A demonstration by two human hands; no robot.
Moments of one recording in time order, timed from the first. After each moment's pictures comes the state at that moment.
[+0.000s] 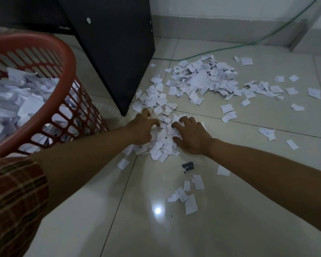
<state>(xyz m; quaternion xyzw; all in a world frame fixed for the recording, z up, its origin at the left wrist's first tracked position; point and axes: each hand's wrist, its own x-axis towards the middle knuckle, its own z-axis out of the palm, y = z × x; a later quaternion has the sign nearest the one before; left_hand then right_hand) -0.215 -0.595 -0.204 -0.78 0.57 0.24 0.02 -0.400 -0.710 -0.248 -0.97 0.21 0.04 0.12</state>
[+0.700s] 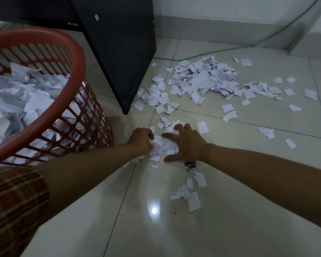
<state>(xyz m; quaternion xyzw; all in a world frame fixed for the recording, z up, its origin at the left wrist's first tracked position) -0.238 -0.561 -0.227 -0.86 0.40 0.29 -0.13 -0.394 -0.682 -0.251 -0.97 0.19 0.13 0.12</state>
